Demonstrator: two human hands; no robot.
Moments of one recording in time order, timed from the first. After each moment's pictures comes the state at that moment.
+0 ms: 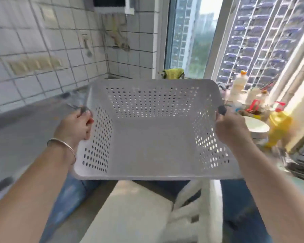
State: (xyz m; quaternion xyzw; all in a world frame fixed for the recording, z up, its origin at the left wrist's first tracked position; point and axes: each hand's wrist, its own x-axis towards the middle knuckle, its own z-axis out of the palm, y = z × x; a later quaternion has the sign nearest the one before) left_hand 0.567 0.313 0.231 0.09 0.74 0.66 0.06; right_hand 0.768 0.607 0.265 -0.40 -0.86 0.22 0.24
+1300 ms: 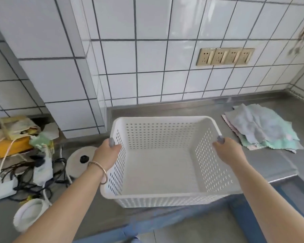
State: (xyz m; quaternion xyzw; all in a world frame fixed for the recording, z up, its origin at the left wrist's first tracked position) left_hand 0.178 -0.174 0.091 -0.31 0.85 0.42 0.00; right_hand 0.077 0.152 0.114 -0.09 -0.96 0.28 -0.04
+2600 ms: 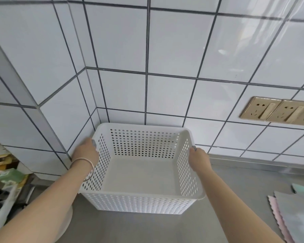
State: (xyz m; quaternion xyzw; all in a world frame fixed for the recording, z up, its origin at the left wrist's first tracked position) left_hand -0.067 -0.280 0.082 -0.50 0.83 0.23 -0.08; right_hand -0.260 -0.011 0.076 0.05 -0.93 0.32 -0.16
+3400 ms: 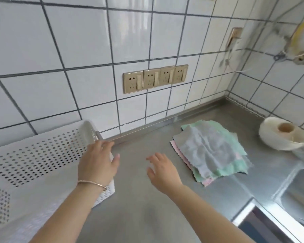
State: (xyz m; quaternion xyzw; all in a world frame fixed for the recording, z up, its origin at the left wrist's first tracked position) left_hand -0.122 -0.018 0.125 -0.01 0.98 0.11 -0.14; right_hand -0.130 0.178 0.077 0.15 -0.96 0.25 0.03
